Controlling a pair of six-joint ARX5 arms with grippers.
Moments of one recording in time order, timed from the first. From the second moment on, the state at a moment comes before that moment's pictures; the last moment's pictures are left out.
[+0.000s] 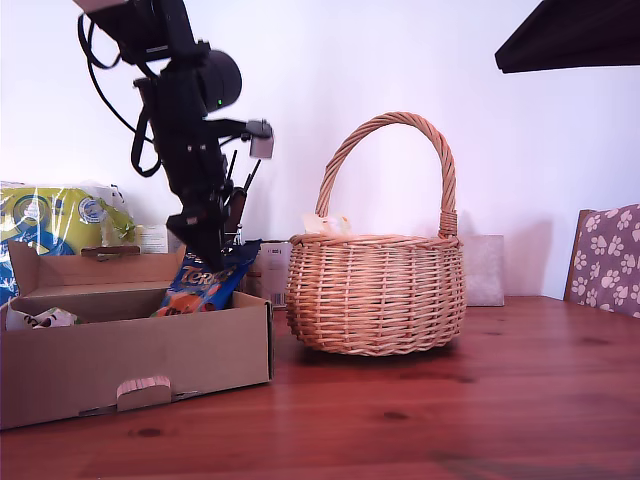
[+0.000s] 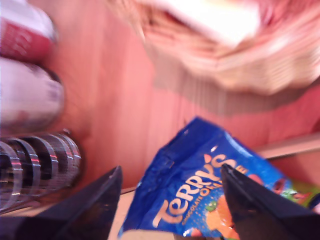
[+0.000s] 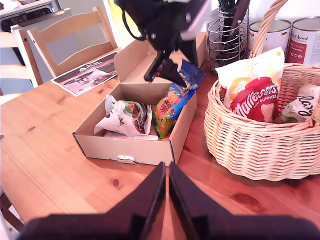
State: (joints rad) left arm -0.41 2.11 1.84 -0.81 -0.07 1.05; right arm 0.60 0.57 0.44 -0.13 -0.22 0.05
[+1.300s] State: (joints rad) left arm -0.43 2.12 1.86 -1.15 -0.15 0.85; right arm 0.60 0.57 0.44 -0.13 -0.23 0.05
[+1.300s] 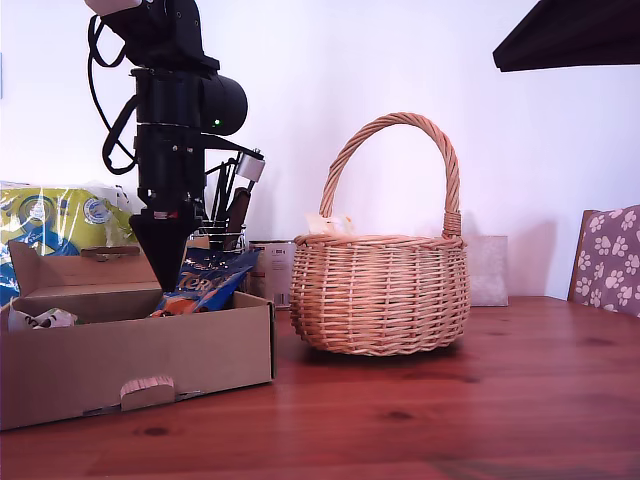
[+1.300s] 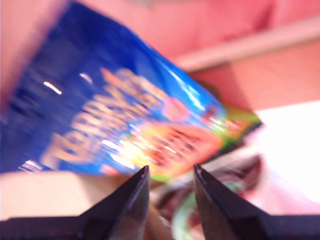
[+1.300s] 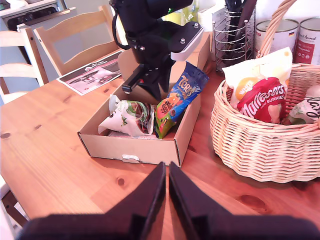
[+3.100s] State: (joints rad) left arm -0.54 1.41 0.95 -0.32 -0.03 0.03; right arm 0.60 0.63 0.44 -0.13 -0.23 0.05
